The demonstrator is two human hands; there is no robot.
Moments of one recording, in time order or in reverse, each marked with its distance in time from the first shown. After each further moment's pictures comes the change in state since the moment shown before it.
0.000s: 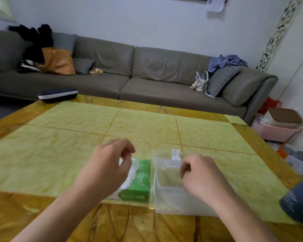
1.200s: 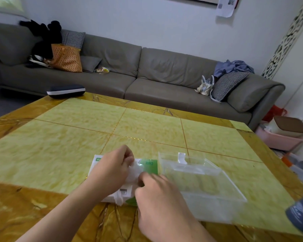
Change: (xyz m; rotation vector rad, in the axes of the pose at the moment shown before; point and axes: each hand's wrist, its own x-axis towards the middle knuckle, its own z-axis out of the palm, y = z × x) left_hand 0.002 -0.030 0.018 -0.134 -0.156 -0.303; right_hand -0.044 -0.080 0.048 -0.305 -0.112 -0.613
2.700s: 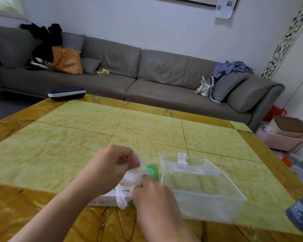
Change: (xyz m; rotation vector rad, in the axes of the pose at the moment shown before) left_hand -0.011 0.011 -0.033 -0.122 -0.090 0.116; right_hand 0.019 -0.013 0.013 -0.075 -0.081 0.151
